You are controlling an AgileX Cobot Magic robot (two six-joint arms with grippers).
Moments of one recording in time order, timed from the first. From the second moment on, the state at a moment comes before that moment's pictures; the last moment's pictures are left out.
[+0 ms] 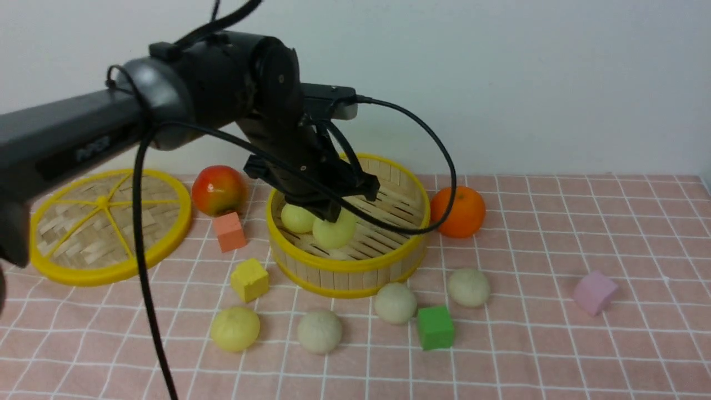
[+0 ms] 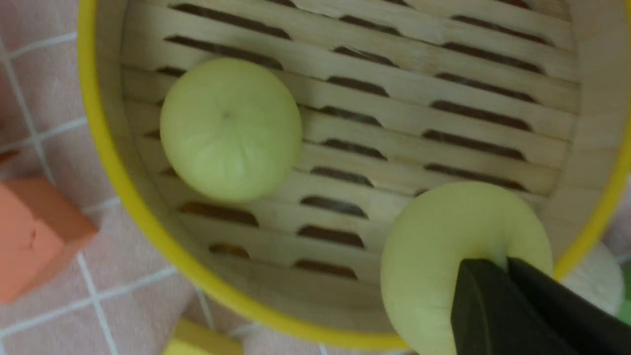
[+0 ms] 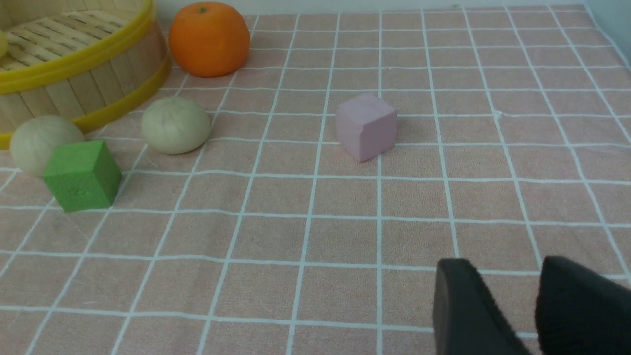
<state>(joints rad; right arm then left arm) 0.04 -0.01 0.01 0.02 0.39 0.08 -0.47 2.03 -1.76 -0.09 0.89 -0.12</state>
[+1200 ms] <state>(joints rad) 0.04 -0.01 0.01 0.02 0.39 0.08 -0.47 1.90 -1.84 0.00 1.21 -0.16</state>
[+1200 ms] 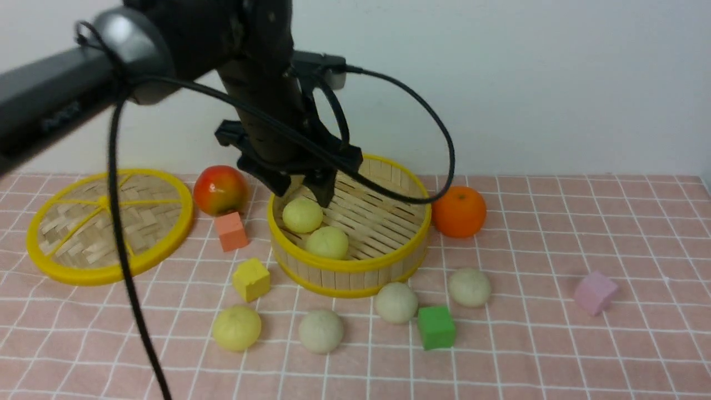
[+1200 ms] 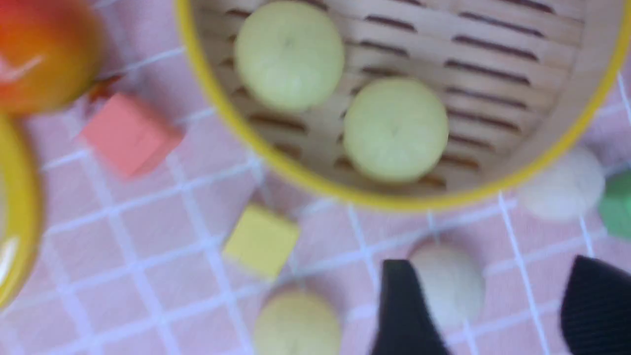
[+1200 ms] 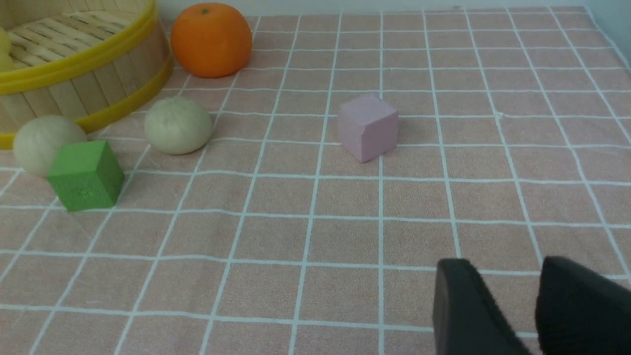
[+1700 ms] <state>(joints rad) 0.04 -0.01 0.01 0.02 0.39 0.08 -0.44 1.75 -1.22 0.04 0.92 -0.23</state>
